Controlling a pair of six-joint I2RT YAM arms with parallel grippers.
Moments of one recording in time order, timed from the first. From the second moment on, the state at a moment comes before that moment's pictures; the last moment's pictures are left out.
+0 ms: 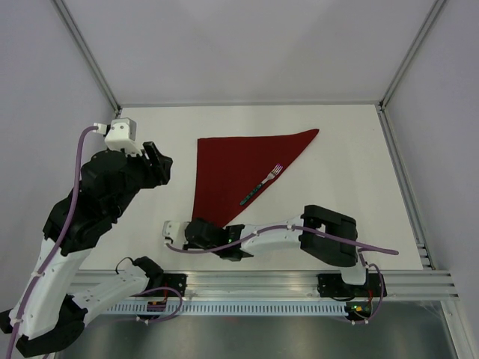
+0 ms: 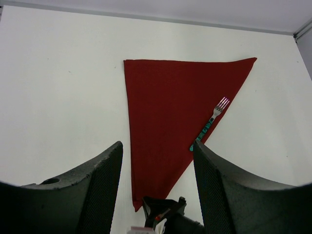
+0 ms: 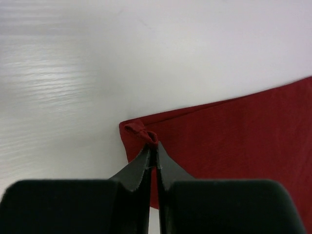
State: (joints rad) left arm -0.62 0.85 1.43 -0.95 -0.42 -0.39; right arm 1.39 2.00 1.23 0.13 0.33 -0.36
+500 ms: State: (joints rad) left arm -0.62 0.90 1.44 -0.91 -0.41 -0.39; right arm 0.99 1.80 1.20 0.02 0.24 -0.24
